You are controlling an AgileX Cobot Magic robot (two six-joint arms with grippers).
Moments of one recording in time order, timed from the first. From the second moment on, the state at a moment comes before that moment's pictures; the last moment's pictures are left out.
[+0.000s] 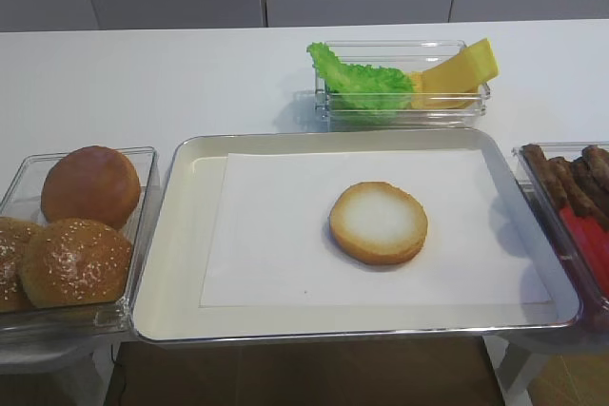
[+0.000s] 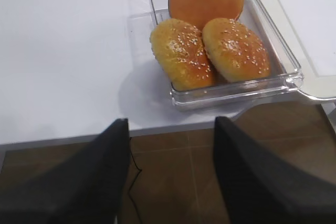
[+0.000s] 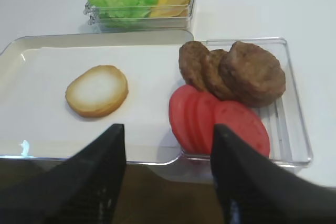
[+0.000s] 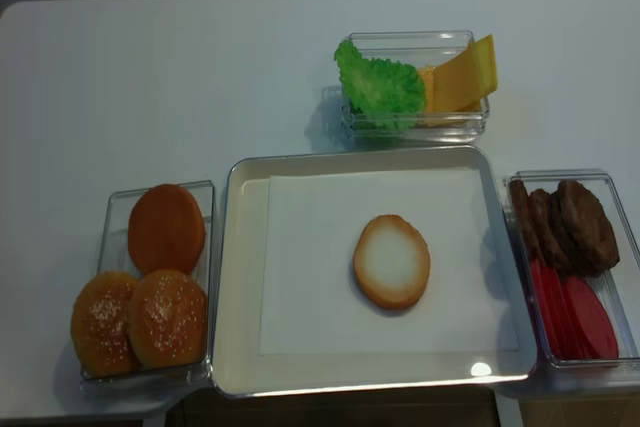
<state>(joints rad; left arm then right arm) 0.00 -0.02 -0.49 -0.03 1.18 -0.03 0.10 0.17 -0.57 0.24 1.00 0.00</state>
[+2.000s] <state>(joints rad) 0.00 -0.02 -0.49 -0.03 1.18 -0.03 0.36 2.10 -1.82 0.66 0.74 -0.42</state>
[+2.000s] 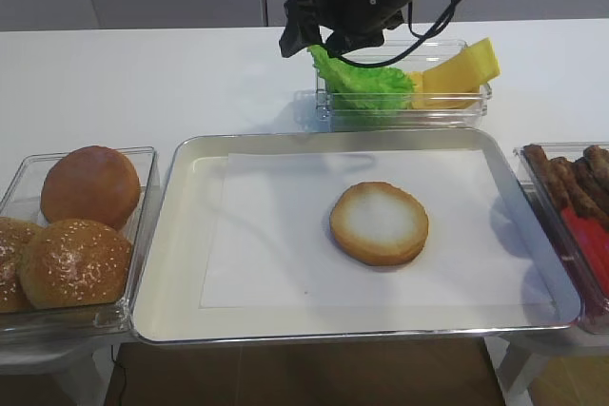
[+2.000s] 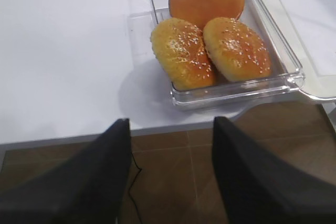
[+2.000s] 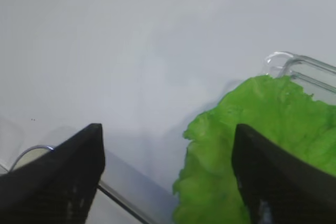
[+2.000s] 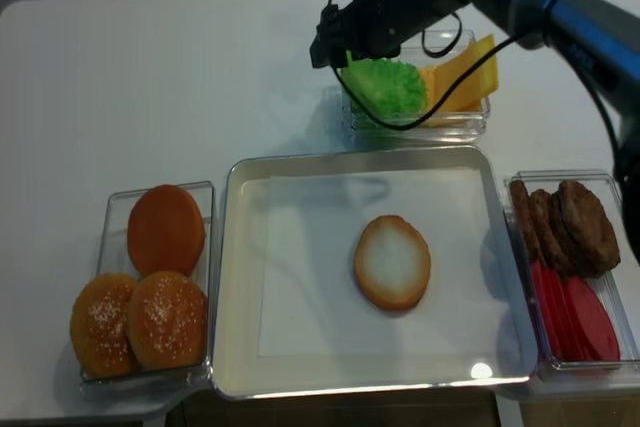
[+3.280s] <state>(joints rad) 0.00 -0.02 -0.49 -0.03 1.18 -0.03 0.36 2.12 -1.82 0.58 0.75 -0.42</state>
